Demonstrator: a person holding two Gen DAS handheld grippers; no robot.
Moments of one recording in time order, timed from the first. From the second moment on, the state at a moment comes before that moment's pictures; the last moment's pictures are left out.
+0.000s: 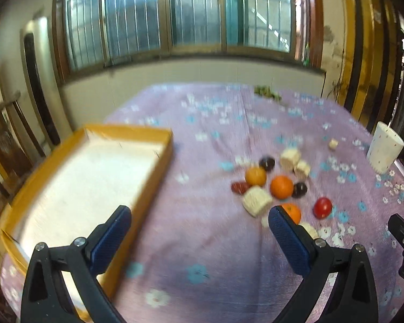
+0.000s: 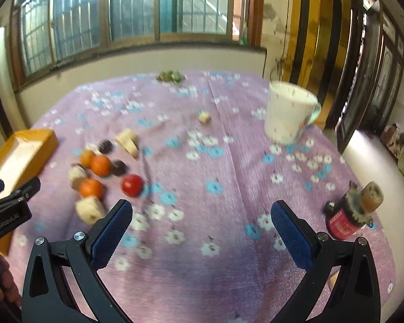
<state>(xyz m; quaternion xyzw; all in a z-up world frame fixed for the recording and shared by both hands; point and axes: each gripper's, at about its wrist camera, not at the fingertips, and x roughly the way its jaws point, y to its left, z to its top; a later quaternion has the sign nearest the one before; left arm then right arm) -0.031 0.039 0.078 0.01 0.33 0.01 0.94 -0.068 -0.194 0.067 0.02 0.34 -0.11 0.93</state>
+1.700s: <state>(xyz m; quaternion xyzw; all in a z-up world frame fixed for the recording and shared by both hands) -0.041 0.054 0.087 0.01 0.29 -0.05 0.95 -0.081 -0.145 0.072 -0.02 0.32 -0.09 0.94</state>
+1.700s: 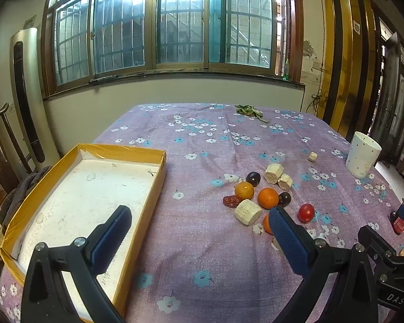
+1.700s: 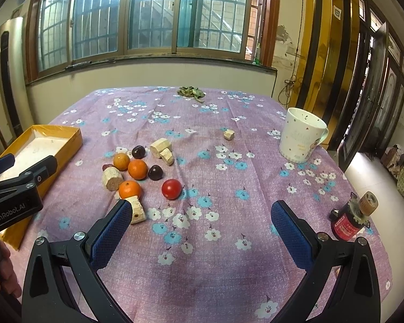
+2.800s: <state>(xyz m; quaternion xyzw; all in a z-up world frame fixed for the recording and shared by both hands) -0.019 0.076 0.074 0.04 0.34 -0.03 0.94 -0.002 -0.118 0.002 0.01 0.45 0.10 0.89</state>
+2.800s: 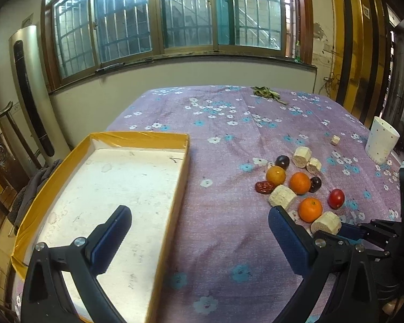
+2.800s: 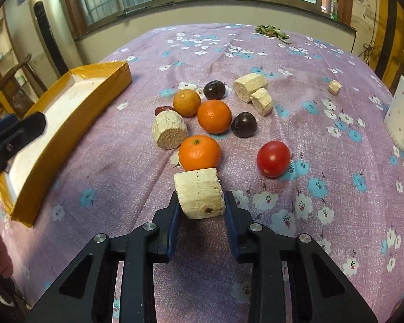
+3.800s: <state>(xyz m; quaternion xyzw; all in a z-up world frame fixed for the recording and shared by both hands) 0.065 0.004 0.013 -0.02 0.51 -0.13 0.85 -0.029 -0.169 0.016 0.04 0.44 0.09 0.89</state>
